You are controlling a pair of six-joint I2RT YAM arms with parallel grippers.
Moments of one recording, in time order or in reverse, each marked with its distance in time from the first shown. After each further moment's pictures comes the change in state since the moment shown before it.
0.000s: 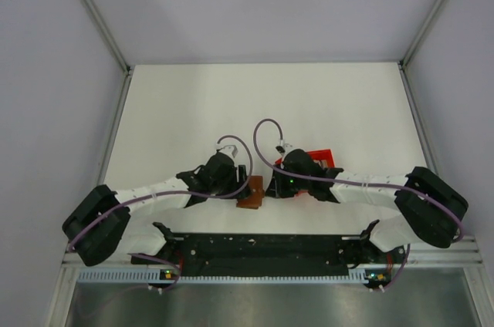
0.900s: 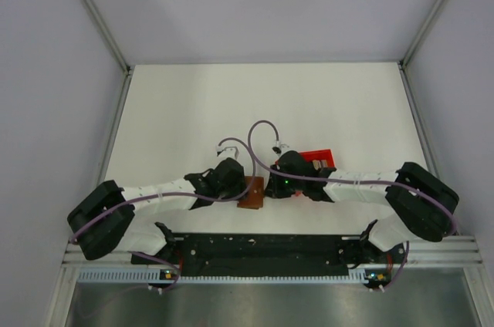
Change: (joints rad) left arm -0.105 0.048 0.031 -0.030 -0.202 -0.110; right arm 0.037 0.062 0.031 -0.003 0.075 0.015
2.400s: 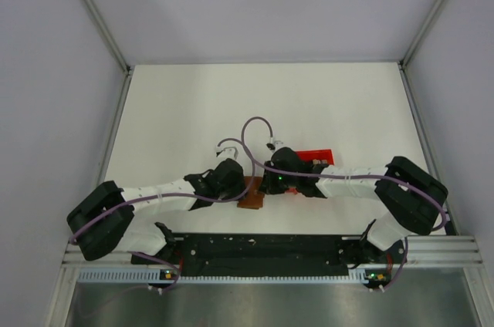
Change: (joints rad) left arm -0.005 -0.005 -0.009 0.006 -0.009 -0.016; right arm 0.006 0.083 0.074 0.019 0.017 -0.001
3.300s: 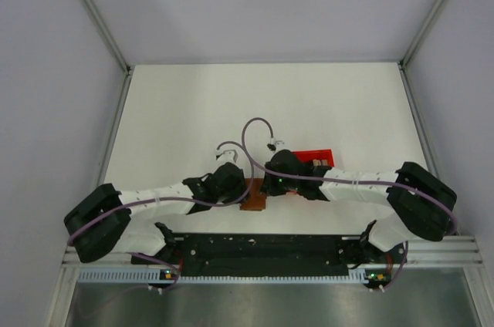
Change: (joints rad) left arm -0.026 -0.028 -0.036 0.033 0.003 -0.042; right arm 0.048 -0.067 0.011 -0.079 0.089 0.004
